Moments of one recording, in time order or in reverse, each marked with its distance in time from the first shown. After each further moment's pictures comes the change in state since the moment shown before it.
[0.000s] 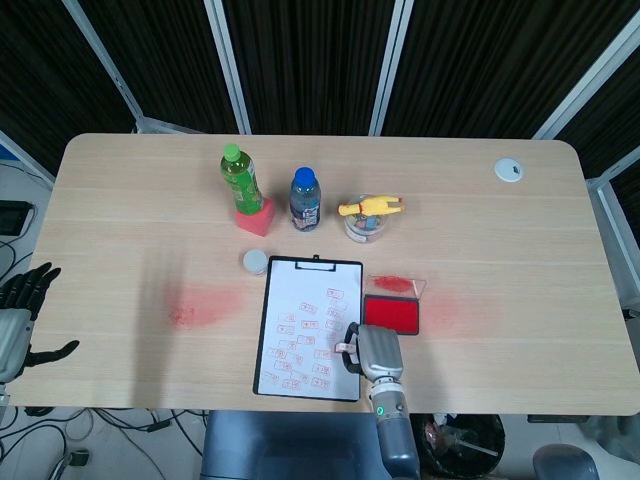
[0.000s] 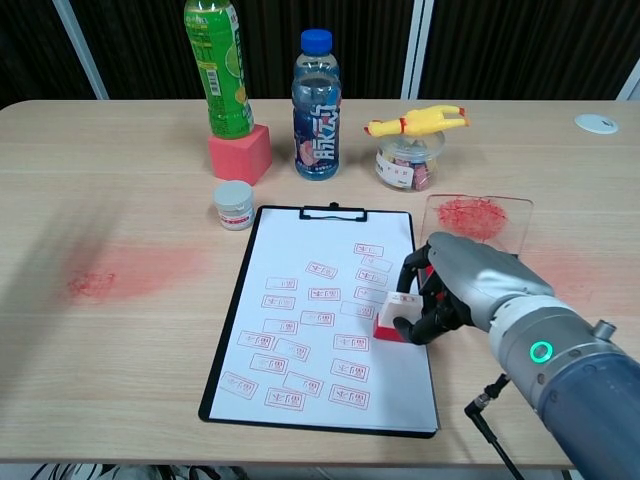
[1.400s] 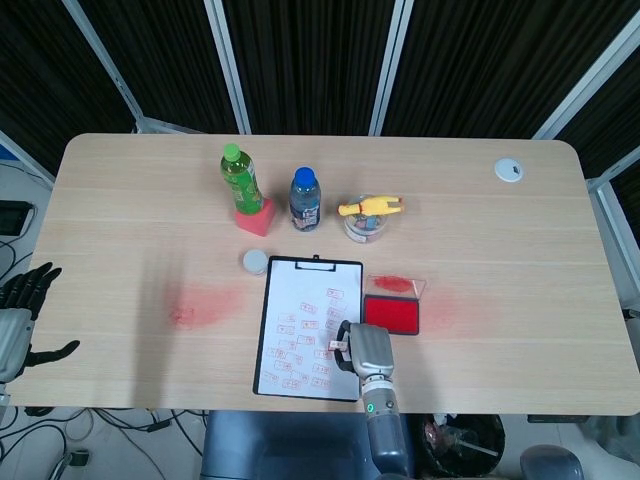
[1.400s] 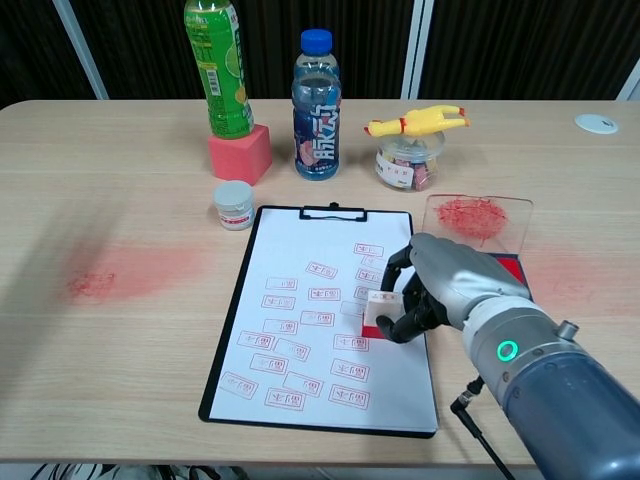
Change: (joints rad) left arm -0.002 0.003 0.001 -0.002 0.001 -0.004 -0.006; right arm 0.008 -0.065 0.026 0.066 -0.002 -0.019 -0.014
